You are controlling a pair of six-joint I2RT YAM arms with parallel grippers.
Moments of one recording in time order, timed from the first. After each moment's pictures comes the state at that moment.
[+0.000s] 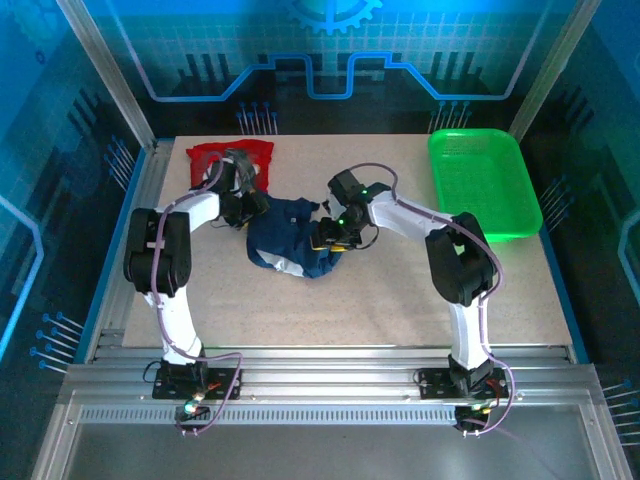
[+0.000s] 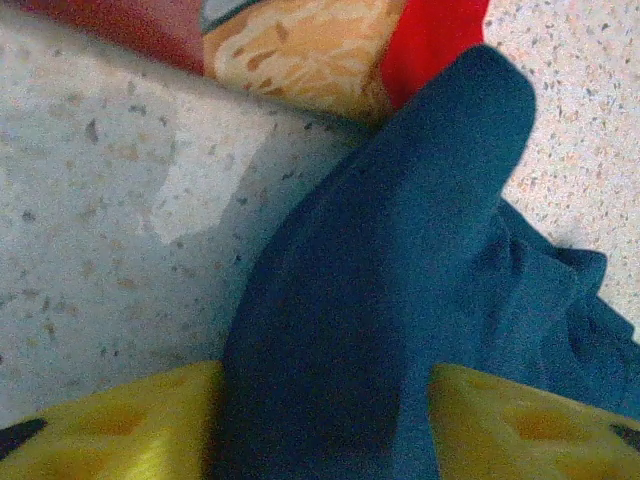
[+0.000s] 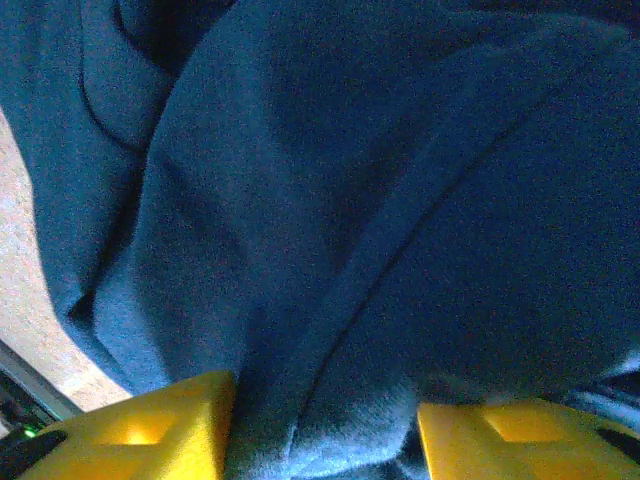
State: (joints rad) left arm -0.03 1.98 1.28 -0.36 0.30 -0.67; right arm 0.59 2.03 1.55 -0.77 -0.42 0.50
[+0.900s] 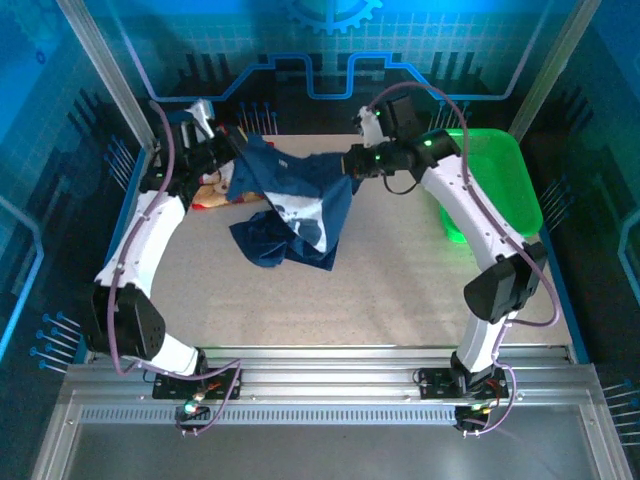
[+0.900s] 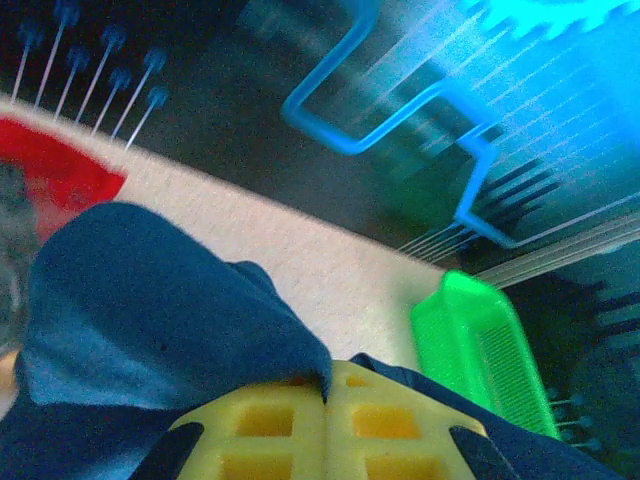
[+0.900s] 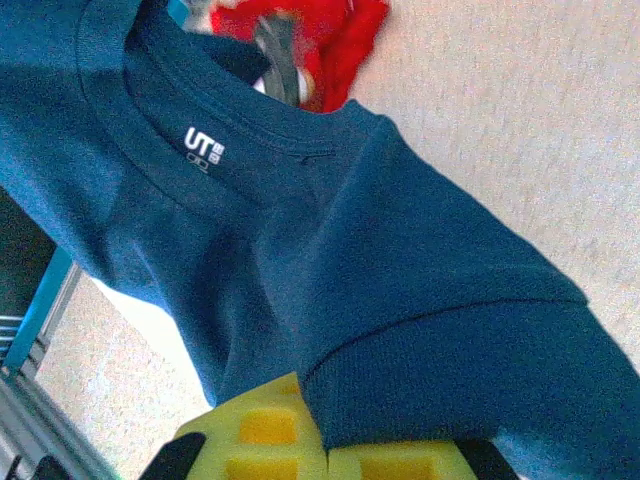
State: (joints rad) left arm -0.03 1.48 1.43 -0.26 0.36 -0.66; right arm 0.45 1.79 1.98 -0.95 -0.29 0.28
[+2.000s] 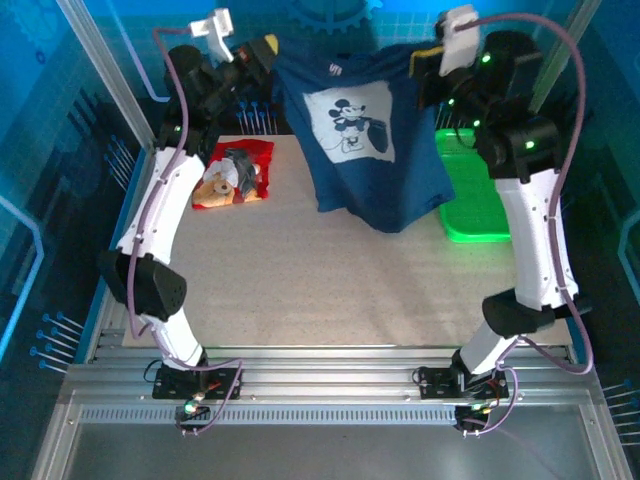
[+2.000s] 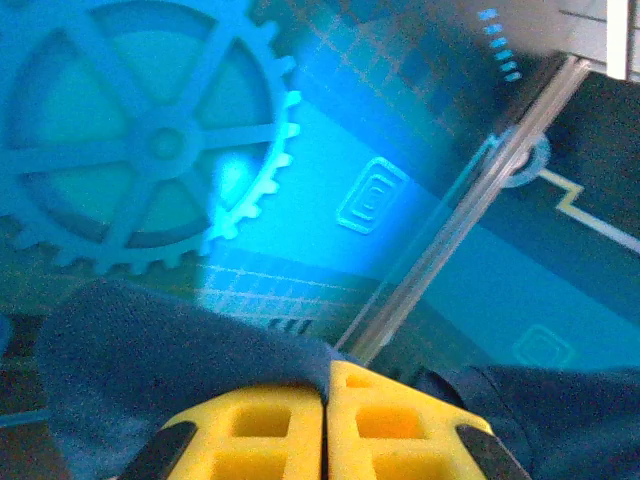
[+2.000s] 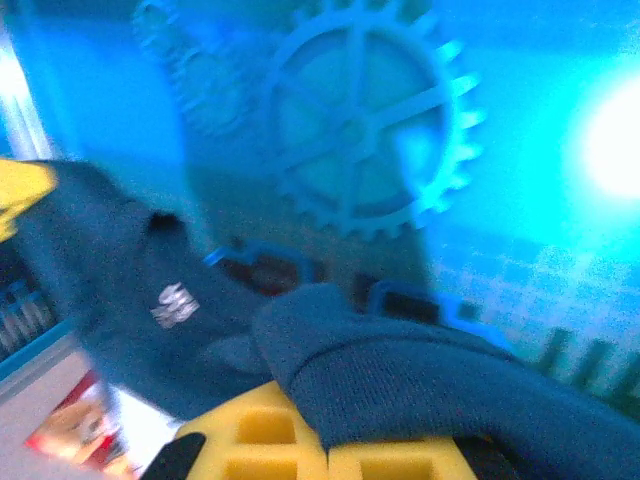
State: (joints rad) left arm -0.15 1.75 1.93 0.02 0.45 -0.67; right arm 0.36 1.63 2.32 -0.82 -0.06 -0.05
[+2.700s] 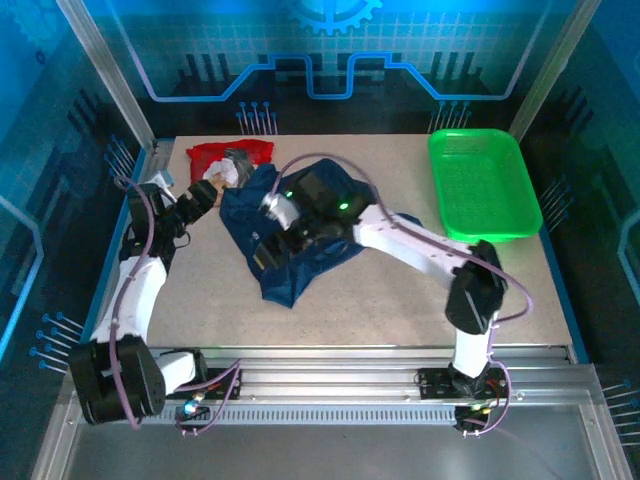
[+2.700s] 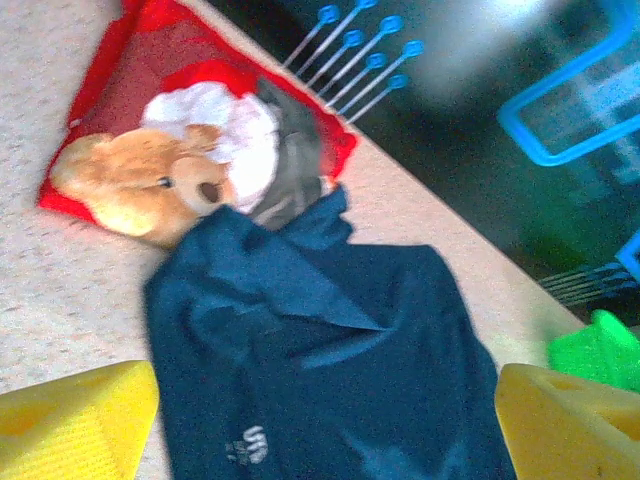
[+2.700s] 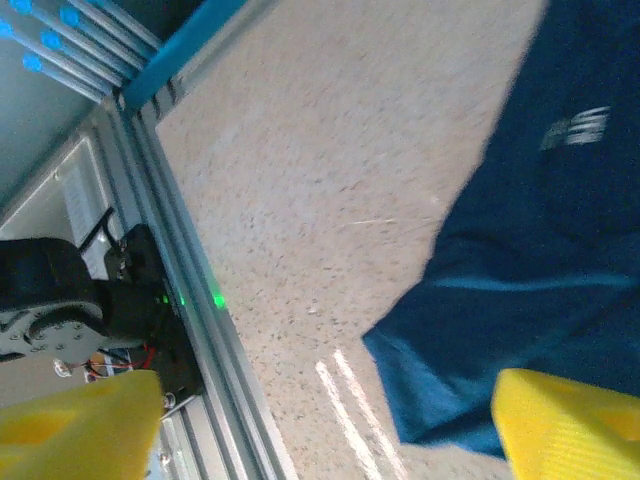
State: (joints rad) left arm 0.20 1.15 0.83 -0.14 0.34 -0.63; right arm 0.86 1.81 1.70 -0.74 -0.42 0.18
